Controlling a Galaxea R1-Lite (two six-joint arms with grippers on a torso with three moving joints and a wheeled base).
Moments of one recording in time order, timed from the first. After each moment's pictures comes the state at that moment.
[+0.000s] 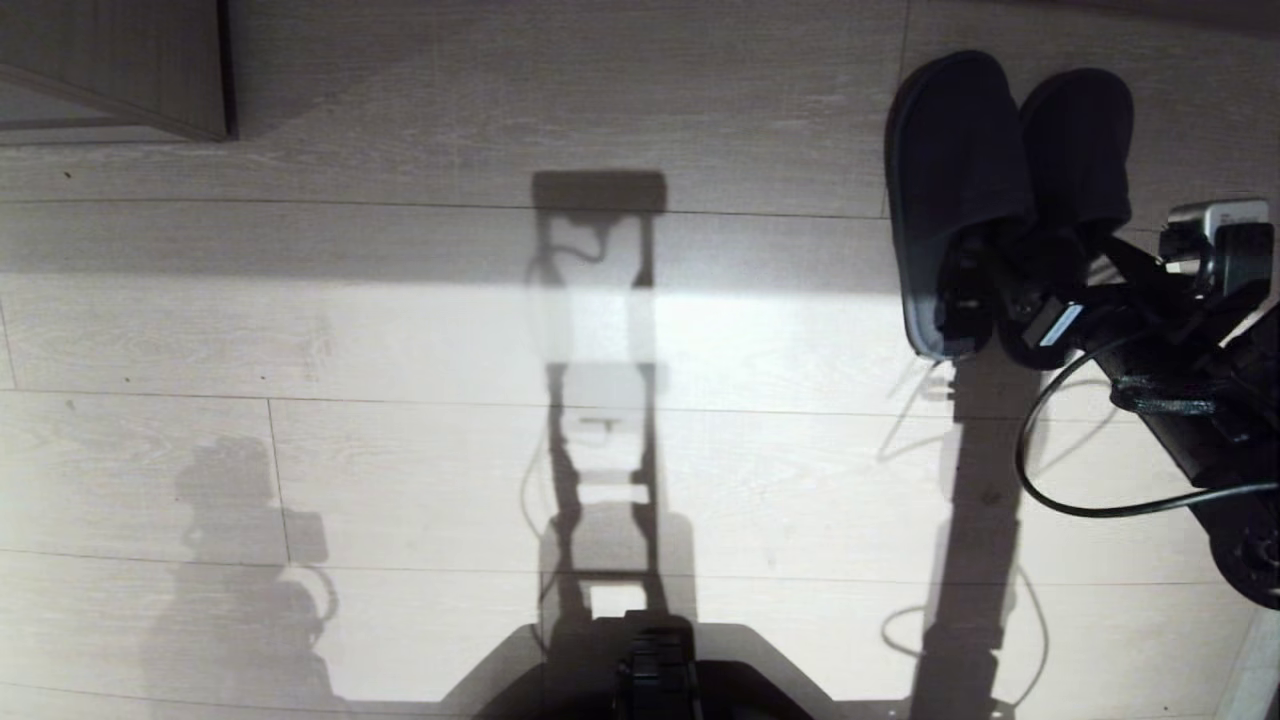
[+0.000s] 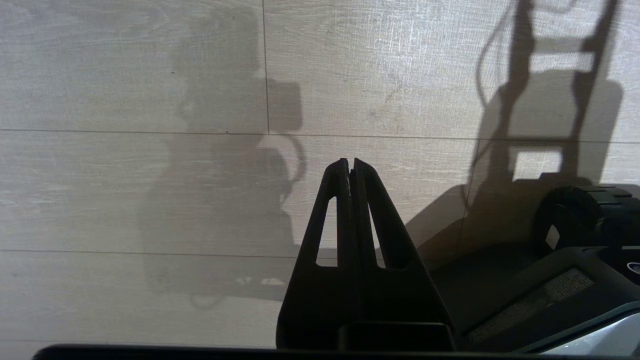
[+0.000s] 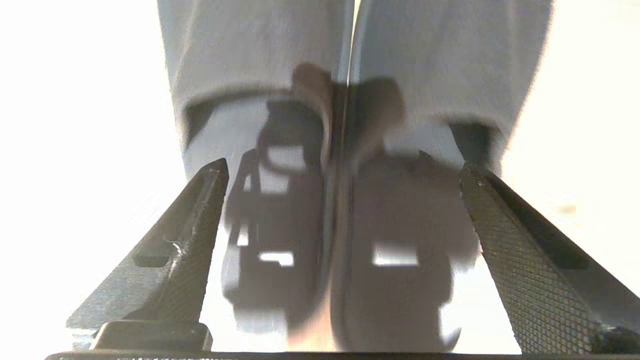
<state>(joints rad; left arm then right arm) 0.00 0.00 0.00 0.00 0.00 -0.01 -0.01 1.72 -0.63 -1.45 0.01 -0.12</state>
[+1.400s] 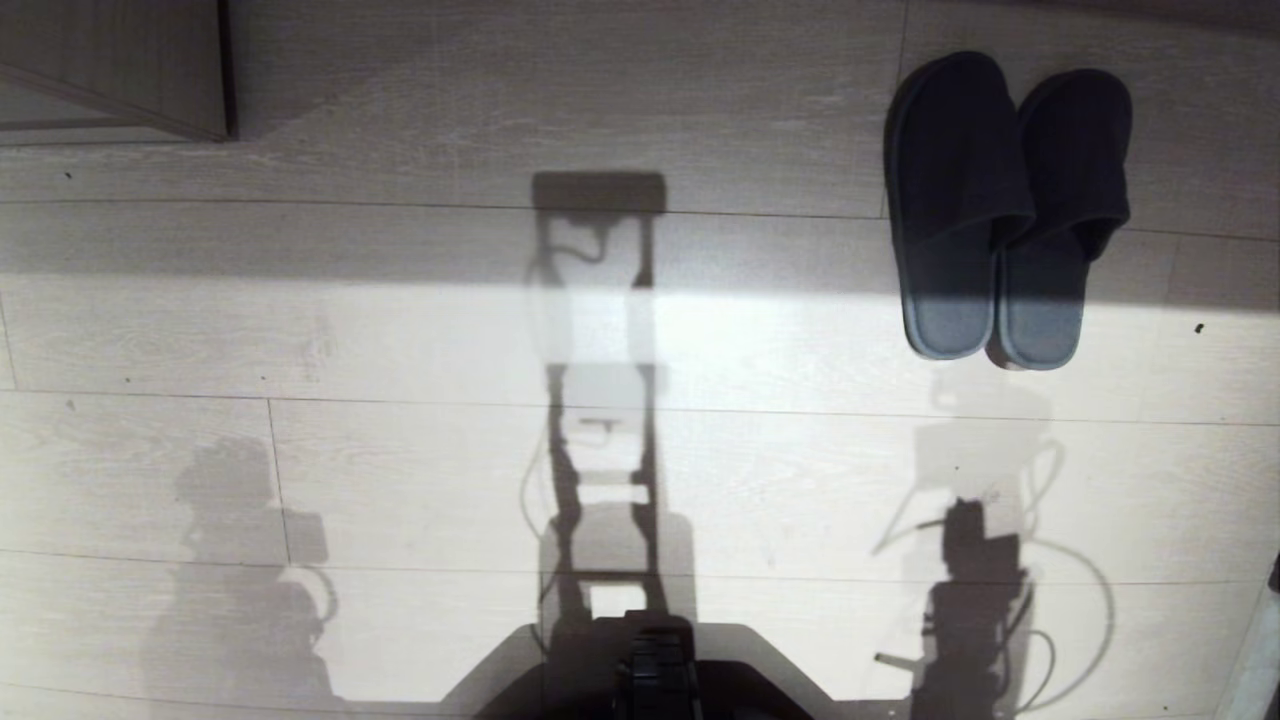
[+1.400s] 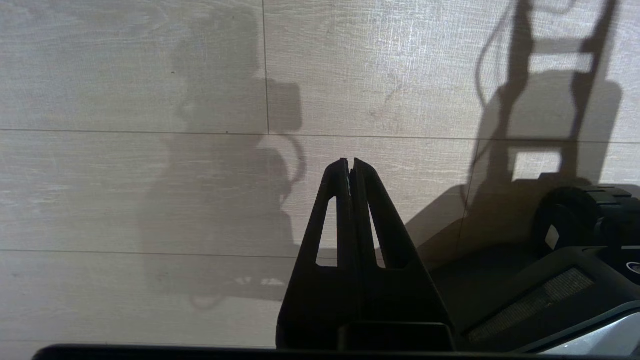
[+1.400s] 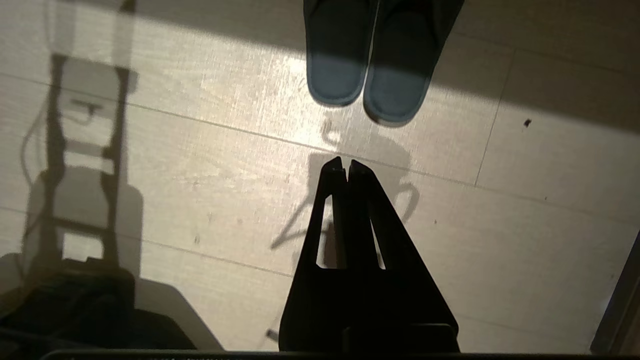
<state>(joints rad) 0.00 0.00 0.00 0.00 0.00 -0.01 -0.01 0.14 -0.16 -0.24 0.11 -0.11</state>
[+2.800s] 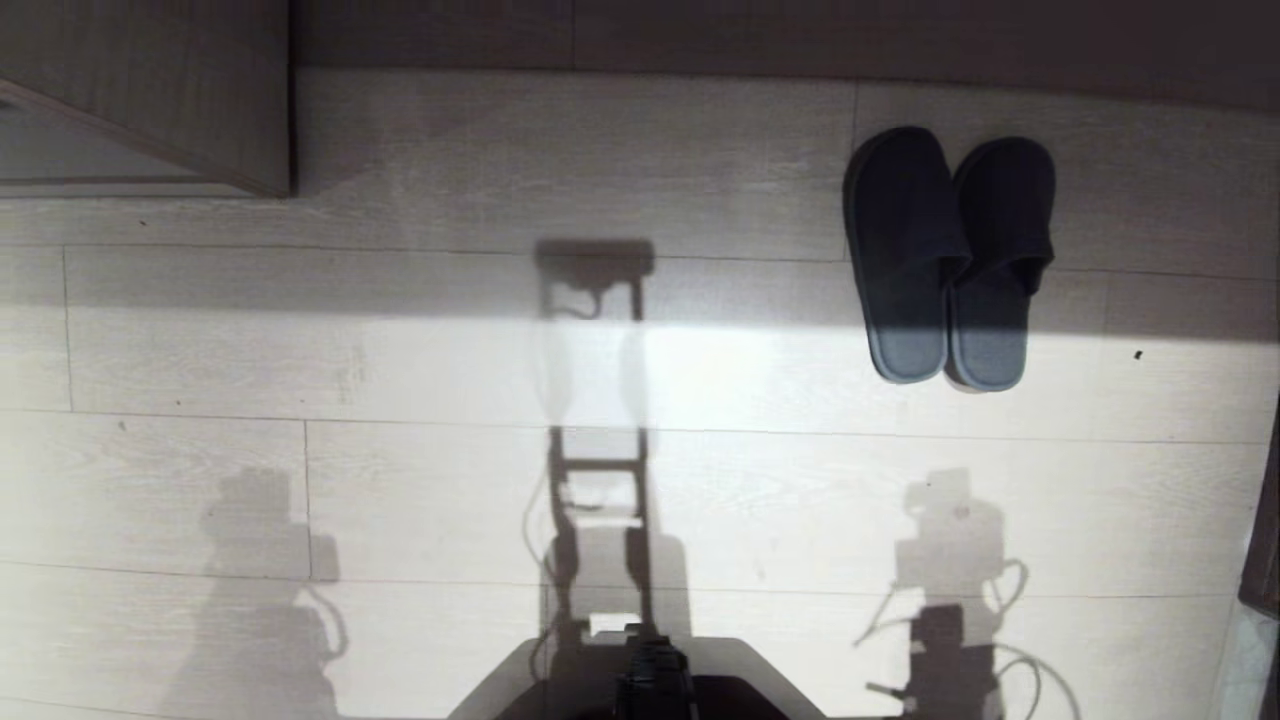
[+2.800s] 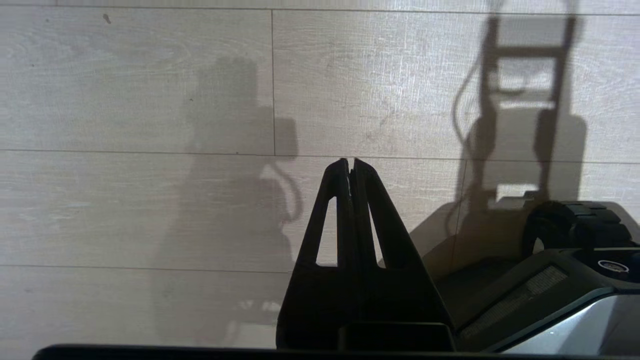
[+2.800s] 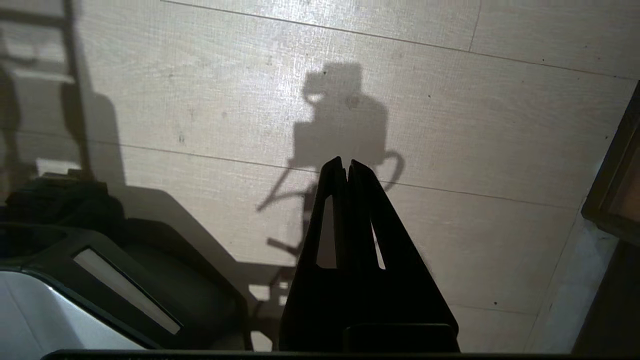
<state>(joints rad) 0.00 0.00 0.00 0.00 0.00 -0.01 -0.01 0.00 0.00 0.00 0.01 -0.07</state>
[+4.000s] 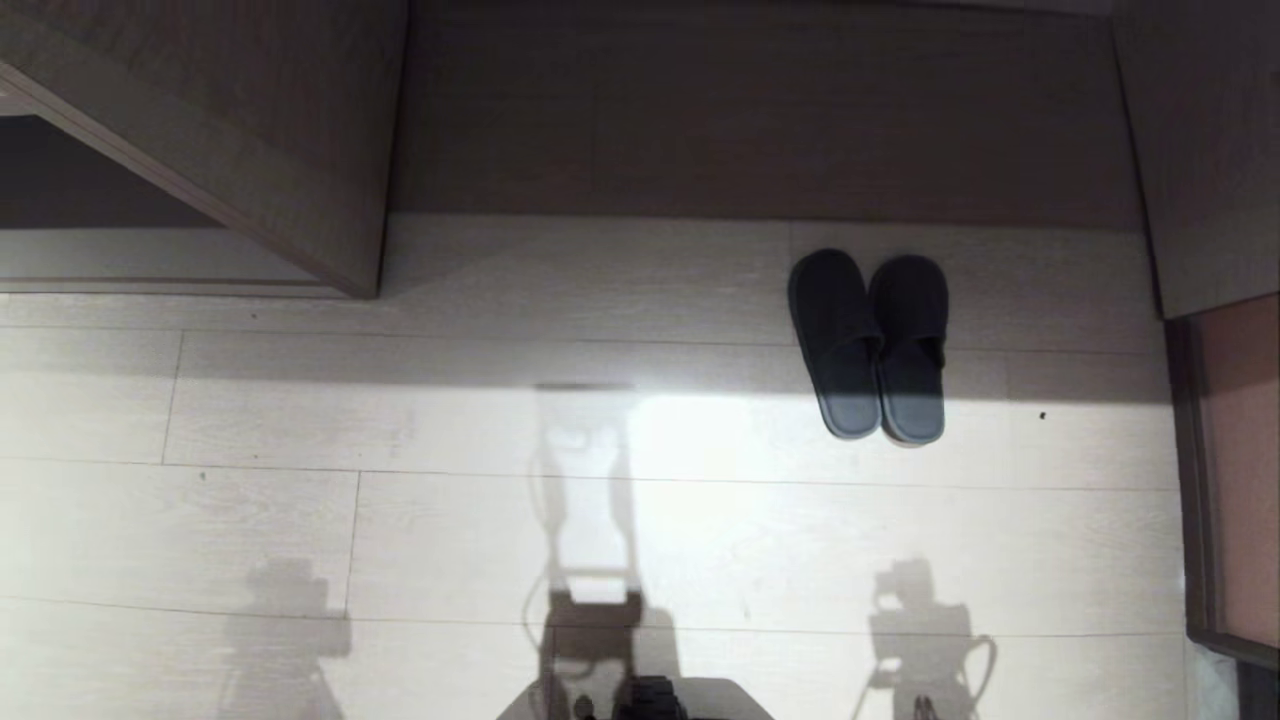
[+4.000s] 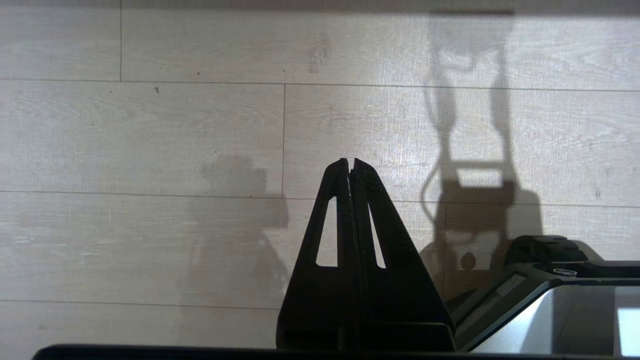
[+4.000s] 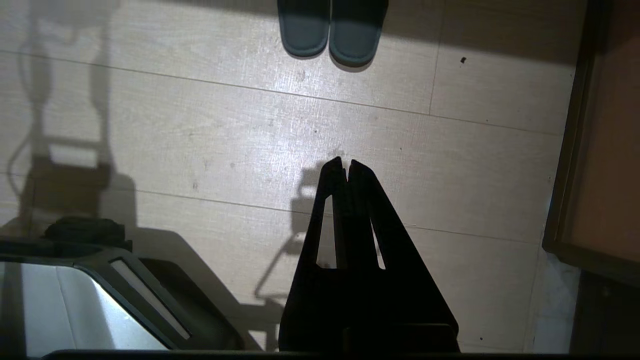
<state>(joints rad) 0.00 0.00 0.00 0.00 0.00 -0.01 -0.01 0.00 0.00 0.00 0.01 -0.08</state>
